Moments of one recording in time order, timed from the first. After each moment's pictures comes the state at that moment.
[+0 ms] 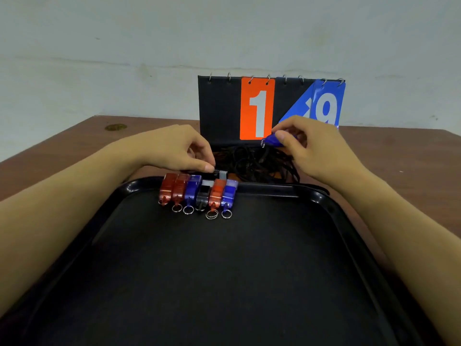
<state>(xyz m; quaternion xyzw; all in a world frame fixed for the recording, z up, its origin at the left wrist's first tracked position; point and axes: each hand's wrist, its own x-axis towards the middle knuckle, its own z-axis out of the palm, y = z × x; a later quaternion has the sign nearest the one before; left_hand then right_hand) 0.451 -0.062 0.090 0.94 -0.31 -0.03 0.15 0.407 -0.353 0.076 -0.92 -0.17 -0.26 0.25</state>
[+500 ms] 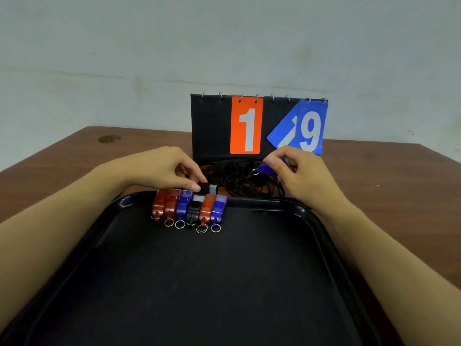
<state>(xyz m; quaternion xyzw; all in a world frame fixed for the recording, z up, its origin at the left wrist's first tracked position) 0.449 -0.051 0.088 0.93 -0.31 -0.06 0.16 0.395 -0.360 0.065 -0.90 -0.14 -0.22 0.36</state>
